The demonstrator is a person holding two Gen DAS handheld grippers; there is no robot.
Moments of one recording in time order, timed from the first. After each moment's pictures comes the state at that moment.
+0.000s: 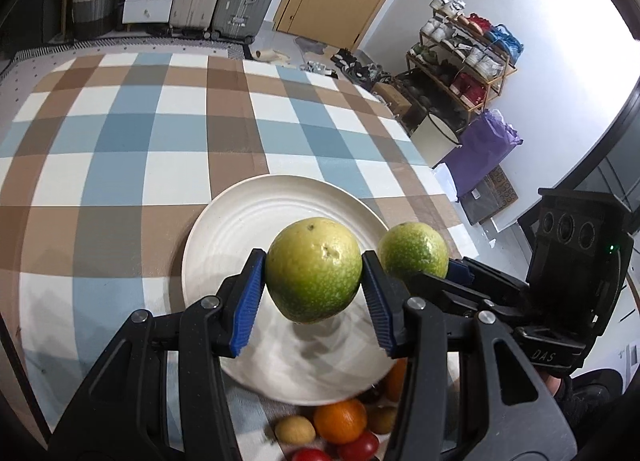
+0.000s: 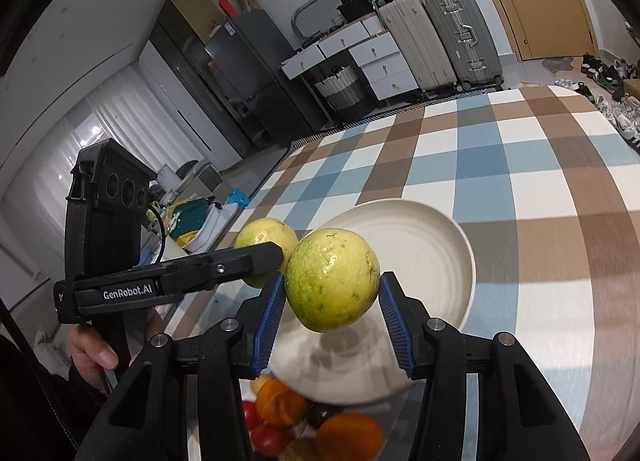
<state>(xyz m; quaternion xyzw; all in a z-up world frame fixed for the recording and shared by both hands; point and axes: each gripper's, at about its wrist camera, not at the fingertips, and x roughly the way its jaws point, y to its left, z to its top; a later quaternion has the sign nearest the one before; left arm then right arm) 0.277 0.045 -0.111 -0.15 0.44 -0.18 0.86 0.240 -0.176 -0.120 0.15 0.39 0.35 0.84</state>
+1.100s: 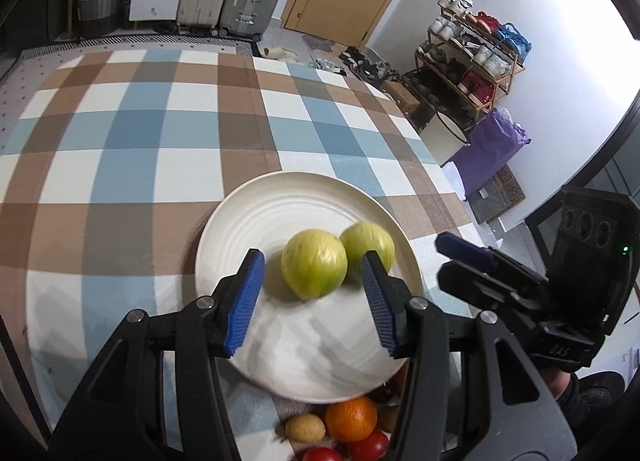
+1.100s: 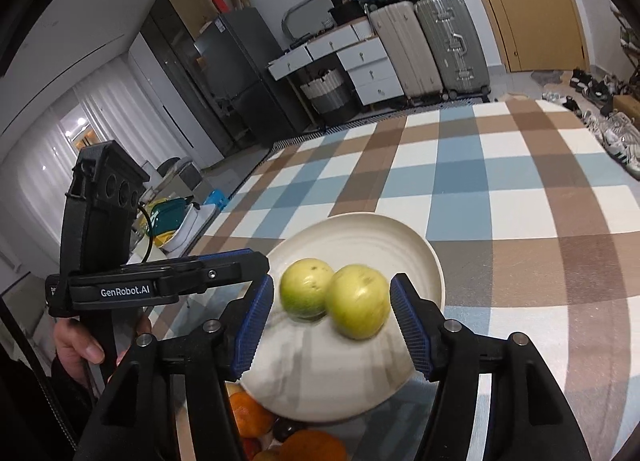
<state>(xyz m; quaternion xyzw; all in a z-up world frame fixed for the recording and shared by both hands) 0.267 0.050 -0.115 -0.14 0.44 -0.16 0.87 0.234 -0.185 -0.112 0.12 0.37 0.32 0.86</state>
